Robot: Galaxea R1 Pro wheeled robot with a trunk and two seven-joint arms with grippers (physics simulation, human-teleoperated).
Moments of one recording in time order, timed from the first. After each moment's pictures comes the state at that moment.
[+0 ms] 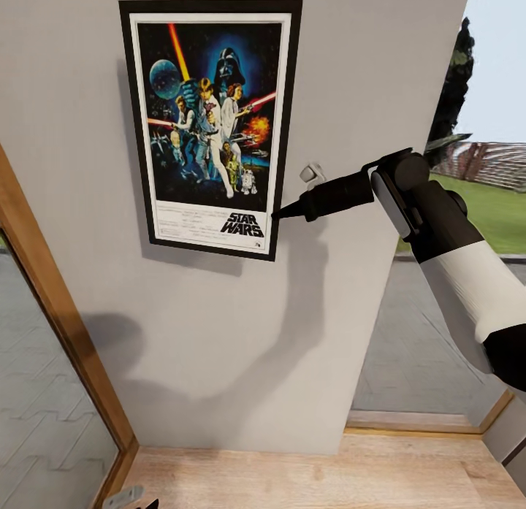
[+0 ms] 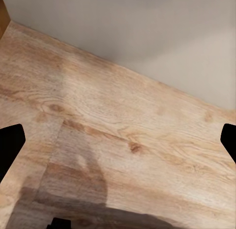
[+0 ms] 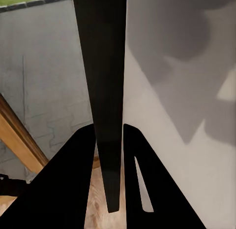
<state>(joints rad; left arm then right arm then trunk) -0.40 0.16 0.10 -0.03 0.34 -0.24 -0.35 -1.46 -0.17 0.44 -1.05 -0.20 1.00 1.16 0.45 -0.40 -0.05</state>
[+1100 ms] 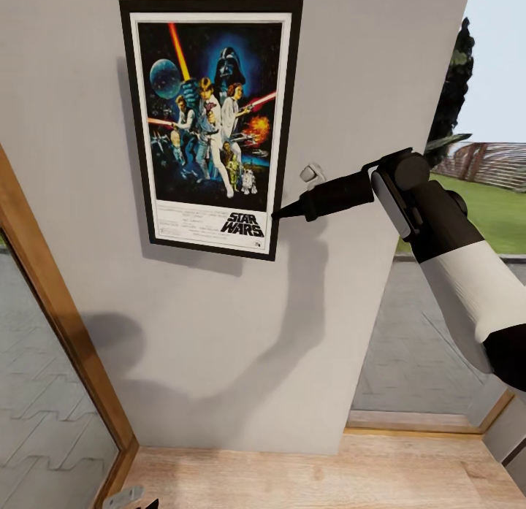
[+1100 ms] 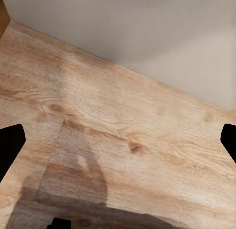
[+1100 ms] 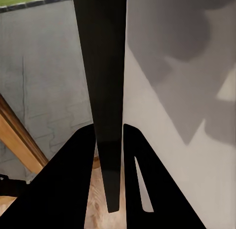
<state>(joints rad) -0.40 0.16 0.10 -0.03 0.34 -0.24 -0.35 -1.46 -0.17 0.44 -1.05 -0.20 1.00 1.16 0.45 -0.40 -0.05</state>
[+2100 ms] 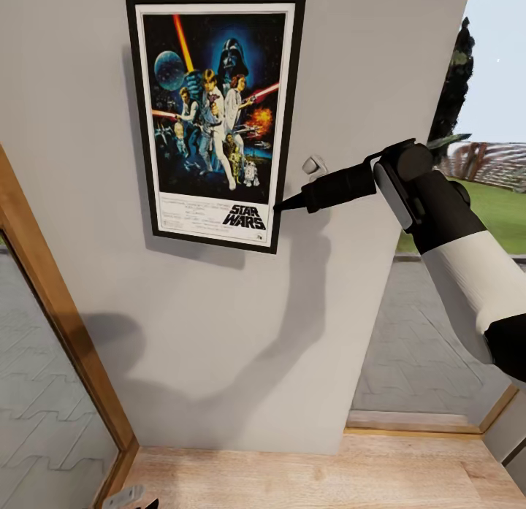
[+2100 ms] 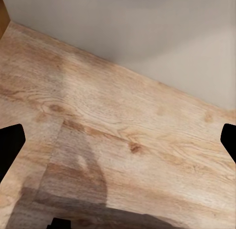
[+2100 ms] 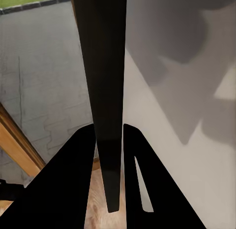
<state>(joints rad) -0.40 0.16 0.10 -0.03 0.34 -0.24 -0.35 -1.50 -0.16 0.44 -1.00 -0.20 1.00 1.16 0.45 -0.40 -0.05</state>
